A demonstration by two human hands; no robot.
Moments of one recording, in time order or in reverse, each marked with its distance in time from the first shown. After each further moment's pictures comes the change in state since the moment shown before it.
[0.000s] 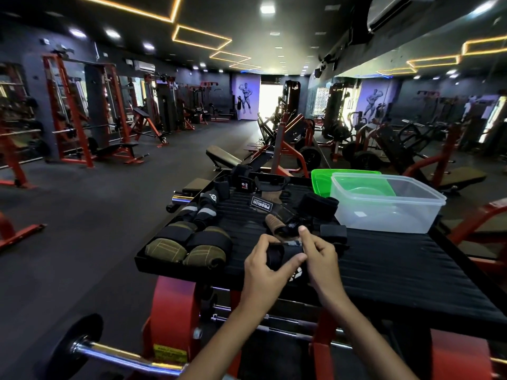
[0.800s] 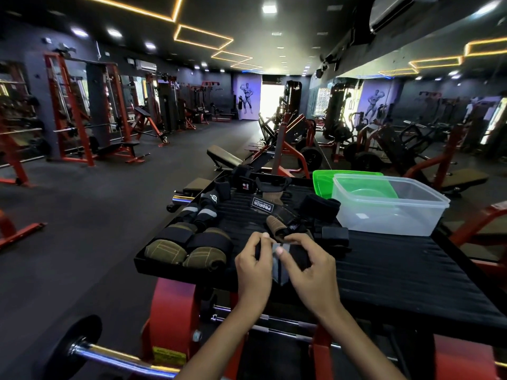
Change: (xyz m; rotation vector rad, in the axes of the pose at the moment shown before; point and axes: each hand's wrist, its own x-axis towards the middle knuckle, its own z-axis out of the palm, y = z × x) left_hand 0.015 -0.011 0.003 -0.103 0.214 -0.097; right_hand -0.017 -0.001 0.003 -0.333 -0.038 -0.502
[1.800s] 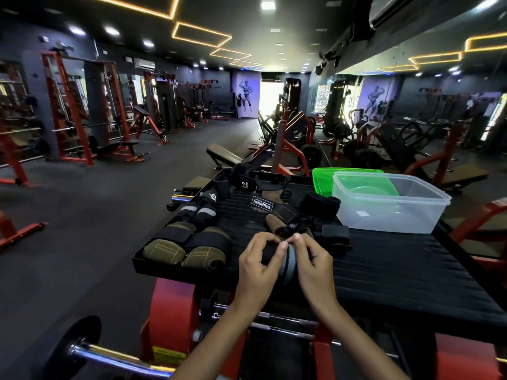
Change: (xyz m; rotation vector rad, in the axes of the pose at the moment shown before) left_hand 0.000 -0.007 -0.006 0.171 -0.139 0.293; right_hand 0.003 0.011 0.007 0.179 0.017 0.258
